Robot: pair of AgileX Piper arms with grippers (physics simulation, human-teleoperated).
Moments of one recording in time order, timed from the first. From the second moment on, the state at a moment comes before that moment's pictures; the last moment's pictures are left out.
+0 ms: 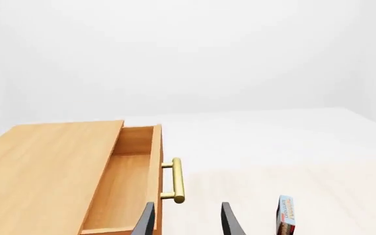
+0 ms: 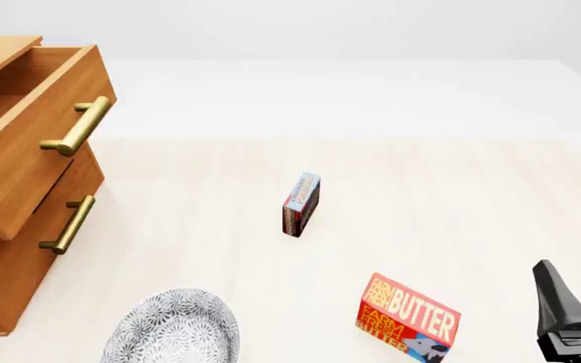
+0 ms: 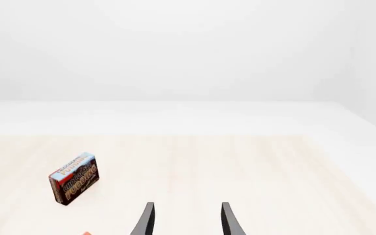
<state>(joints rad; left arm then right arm) -0.09 0.33 -0.68 0.34 0.01 0.00 0.01 0.00 0.00 0.00</state>
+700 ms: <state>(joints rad) -0.10 0.75 -1.12 0.60 -0.09 0.00 0.01 0.00 0.00 0.00</state>
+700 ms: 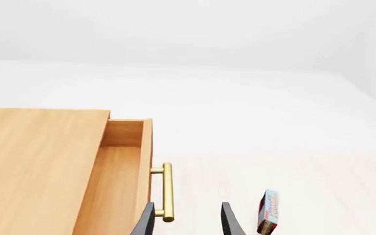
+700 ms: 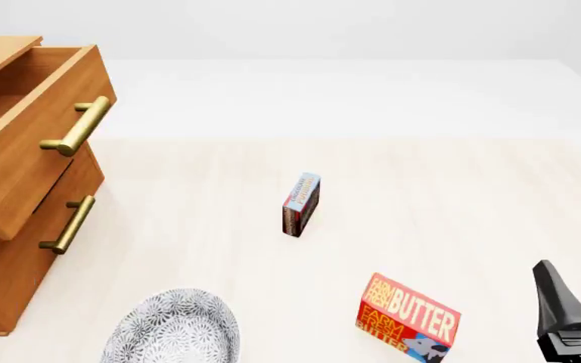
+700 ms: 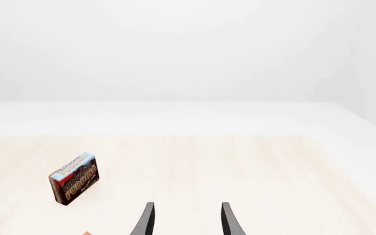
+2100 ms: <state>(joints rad) 0.05 1.12 -1.31 0.86 0.03 0.00 0.00 0.00 0.00 0.00</state>
